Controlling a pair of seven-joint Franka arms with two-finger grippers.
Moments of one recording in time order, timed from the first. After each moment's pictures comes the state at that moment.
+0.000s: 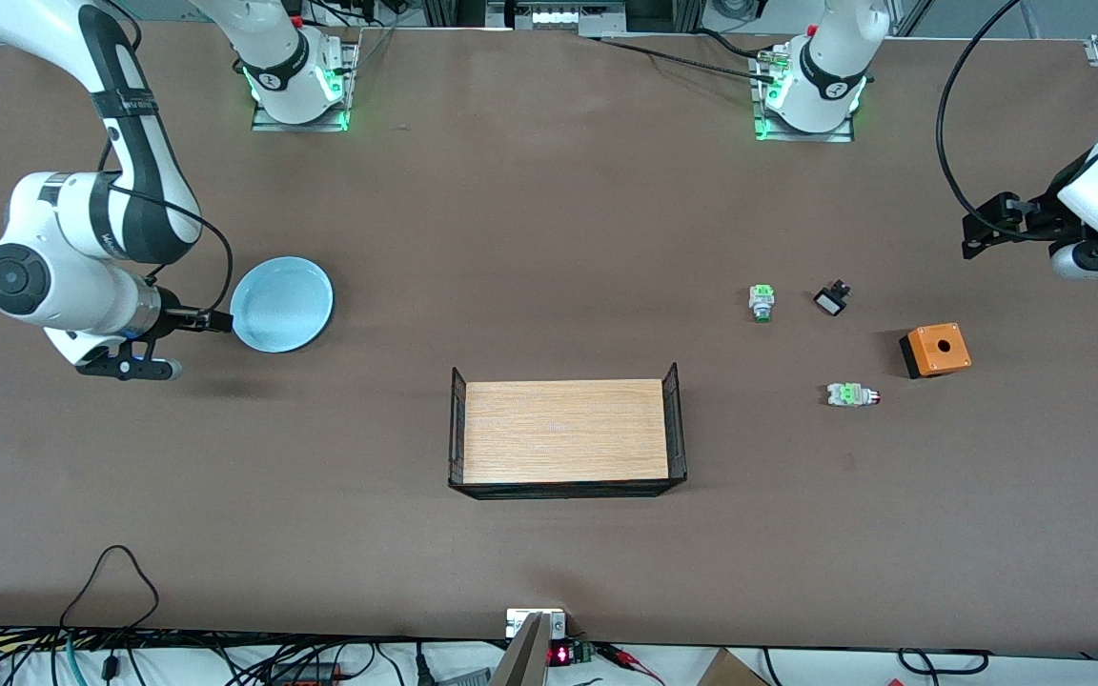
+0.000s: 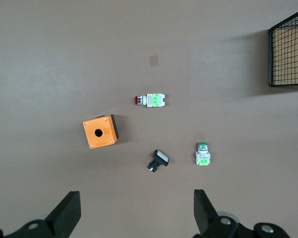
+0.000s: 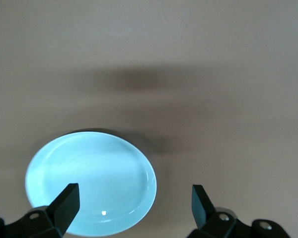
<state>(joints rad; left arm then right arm) 0.02 0.02 -0.04 -1.62 0.04 1.60 0.03 0.05 0.30 -0.09 -2.03 -0.06 2.14 0.07</state>
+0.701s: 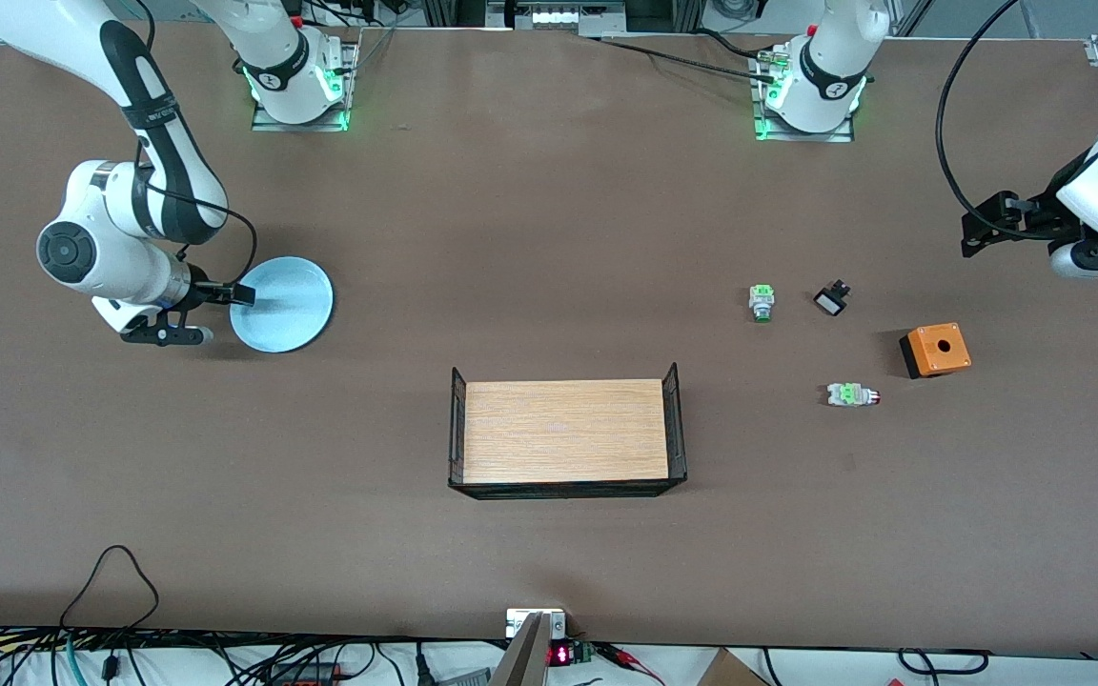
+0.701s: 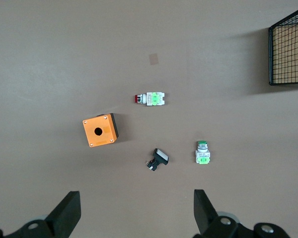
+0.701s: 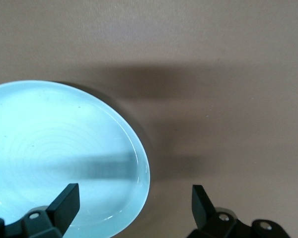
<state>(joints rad) 0.02 0.02 -0.05 -1.62 0.04 1.59 0.03 0.02 0.29 -0.08 -2.28 -0.02 2.36 -0.02</state>
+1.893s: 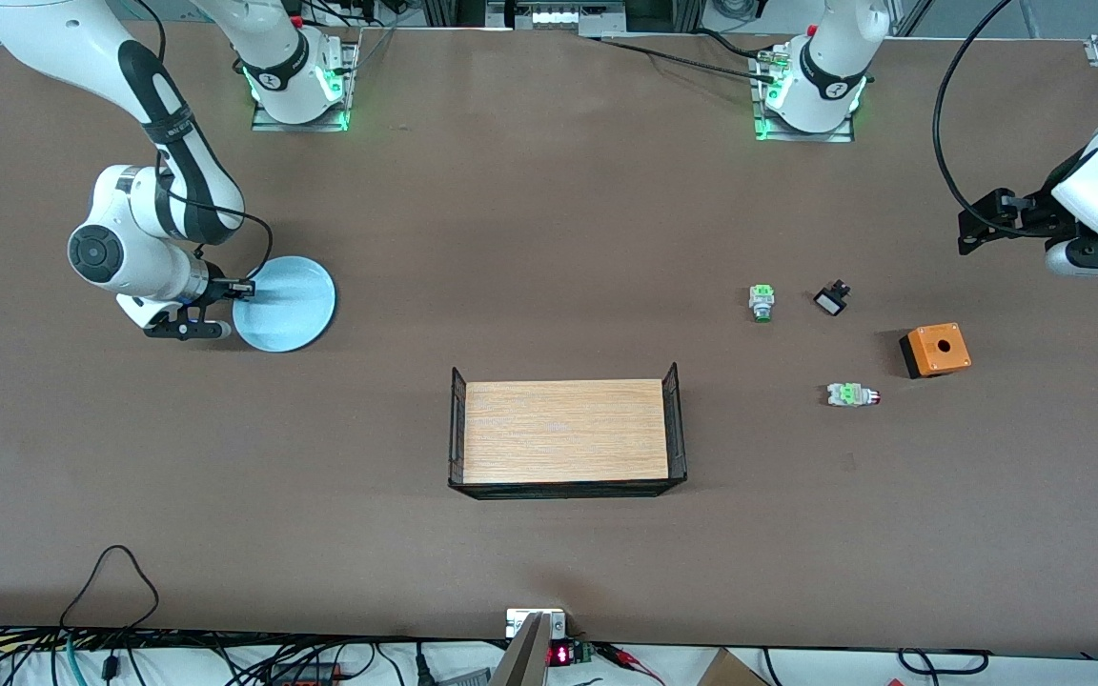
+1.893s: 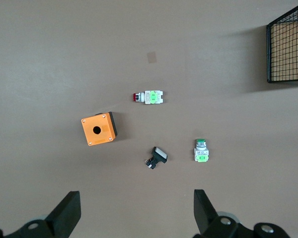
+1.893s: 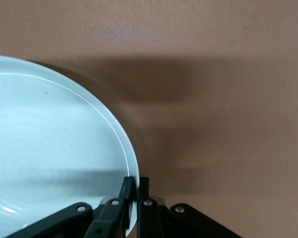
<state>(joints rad) 0.01 0.02 -0.05 -1.61 0.04 1.58 0.02 0.01 0.33 -0.08 -2.32 -0.02 2.43 -0.04</state>
